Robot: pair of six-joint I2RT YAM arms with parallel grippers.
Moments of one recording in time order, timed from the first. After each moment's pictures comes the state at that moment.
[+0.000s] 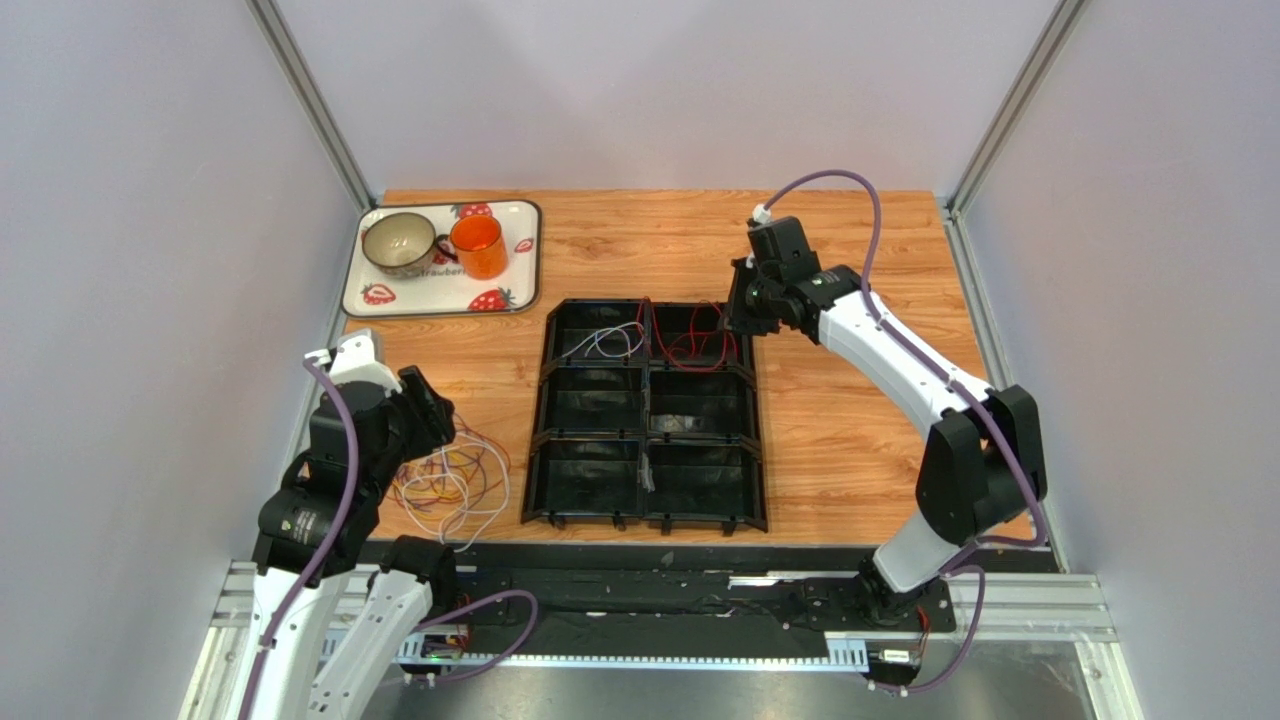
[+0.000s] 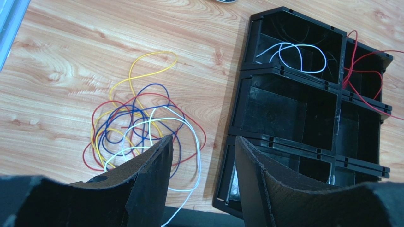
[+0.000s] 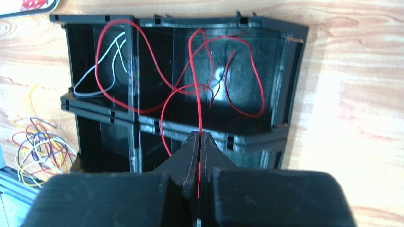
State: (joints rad) left arm -0.23 0.49 0.88 -0.92 -0.21 -0.46; right arm 0.45 1.59 1.32 -0.56 -0.06 0.54
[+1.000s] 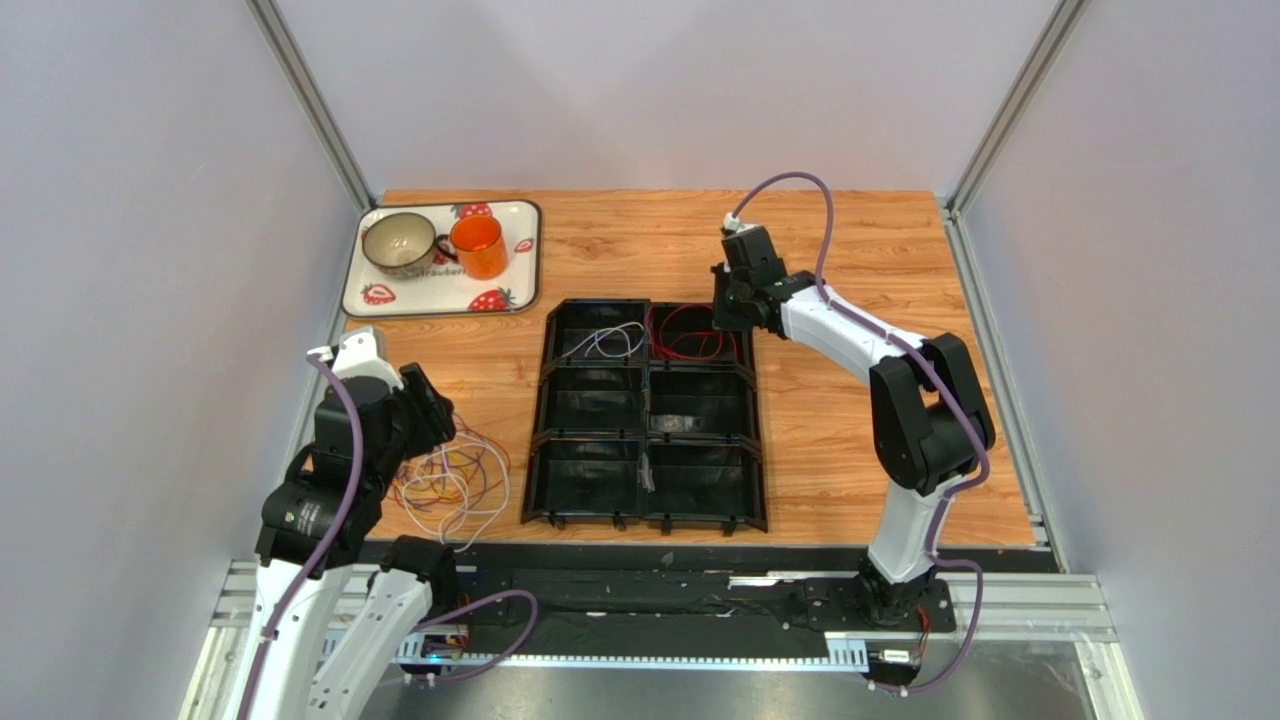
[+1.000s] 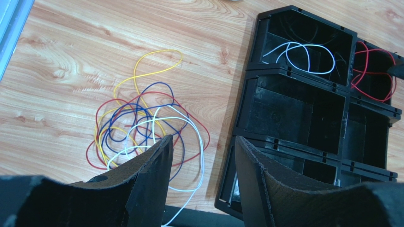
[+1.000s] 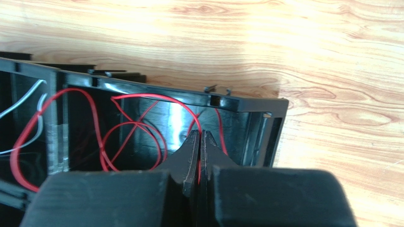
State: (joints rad) left arm -0.23 0.51 0.88 -0.92 -0.23 -0.46; right arm 0.45 1.84 1.35 -0.34 0.06 0.38
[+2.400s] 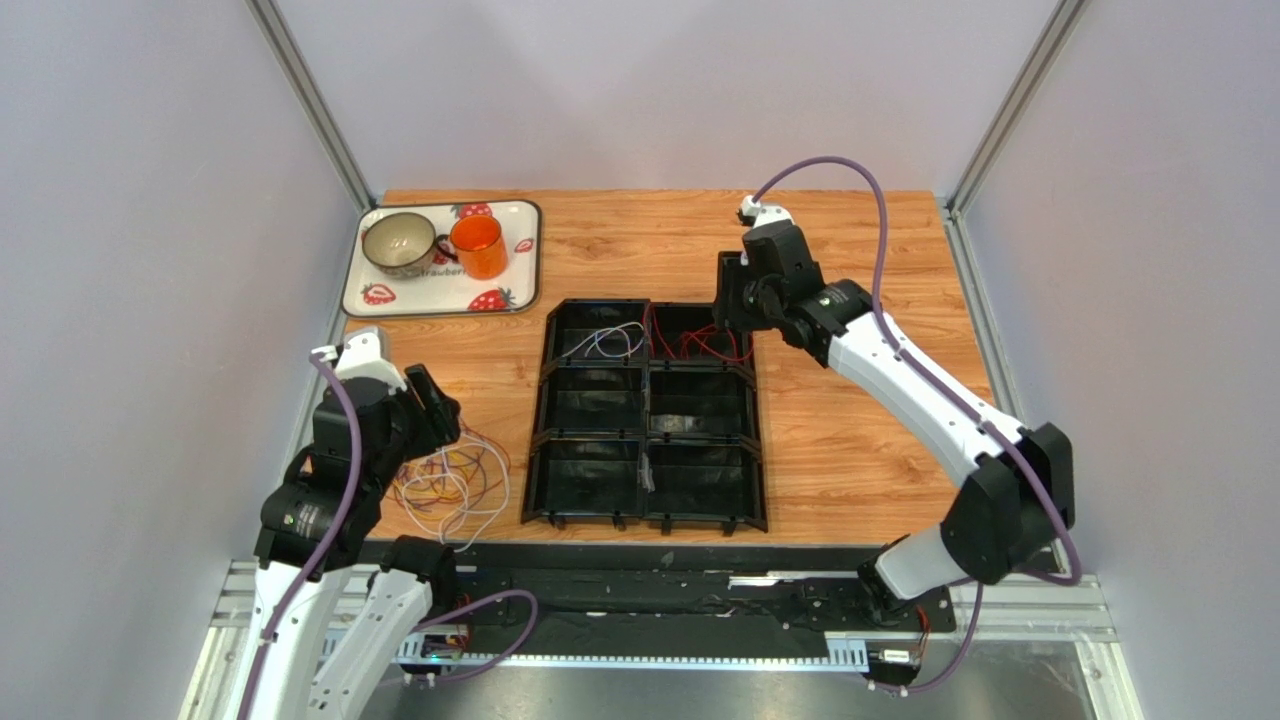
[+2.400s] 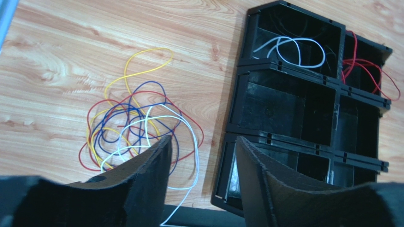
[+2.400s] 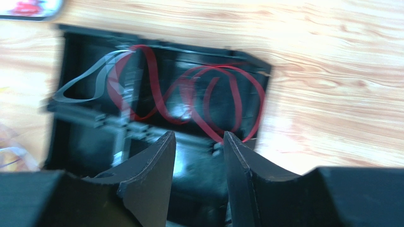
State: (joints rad) left arm -0.23 0.50 0.88 -0.92 -0.20 -0.45; right arm 0.53 1.50 1.32 -0.53 0.15 0.38
